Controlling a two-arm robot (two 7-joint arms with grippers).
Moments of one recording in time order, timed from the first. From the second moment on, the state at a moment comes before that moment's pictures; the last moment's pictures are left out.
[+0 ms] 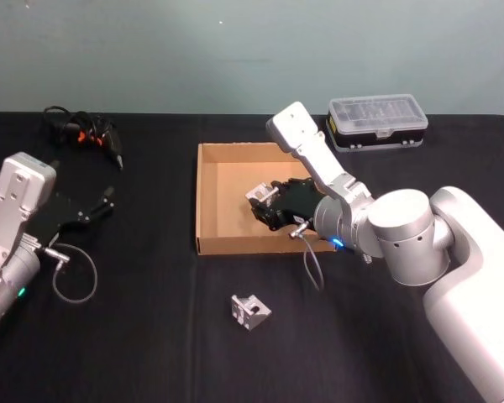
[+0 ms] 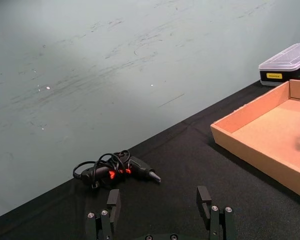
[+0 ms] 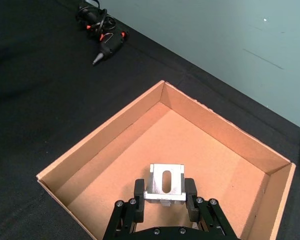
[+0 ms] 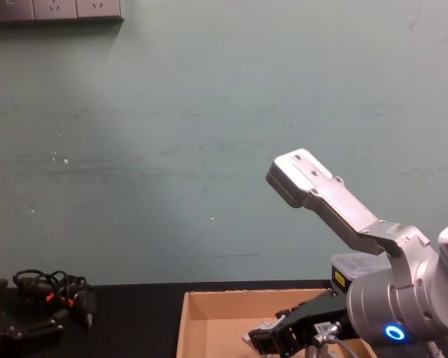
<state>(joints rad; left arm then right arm) -0.20 0.60 0.45 -1.41 -0.25 -0.12 0.03 0.47 0.17 -0.47 -1.29 -0.04 0.48 0.34</state>
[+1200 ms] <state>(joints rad) -0.20 0.60 0.45 -1.41 -0.25 -0.12 0.03 0.41 0.17 -0.40 -1.41 -0.02 0.47 0.38</state>
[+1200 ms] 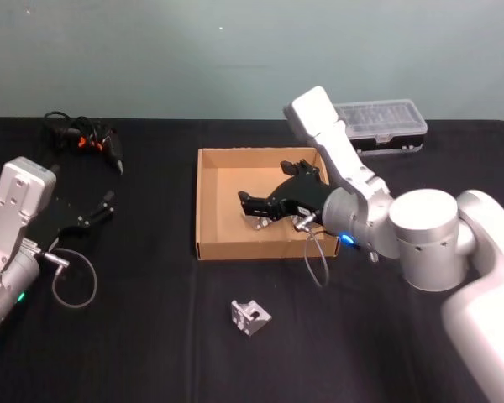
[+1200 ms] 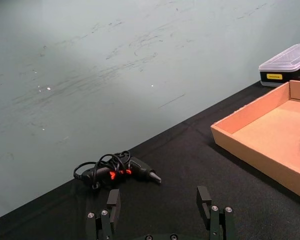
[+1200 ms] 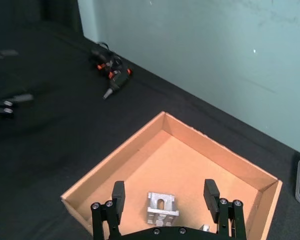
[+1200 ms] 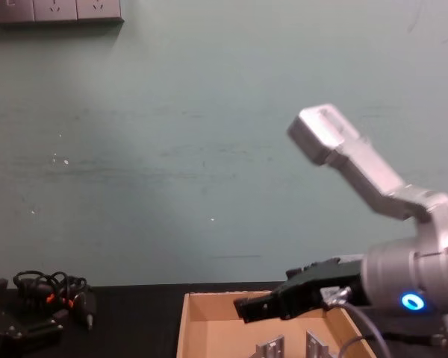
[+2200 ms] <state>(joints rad) -0.20 0.60 0.45 -1.41 -0.25 -0.12 0.03 0.11 0.44 -0.41 -1.91 0.12 0.60 0.51</state>
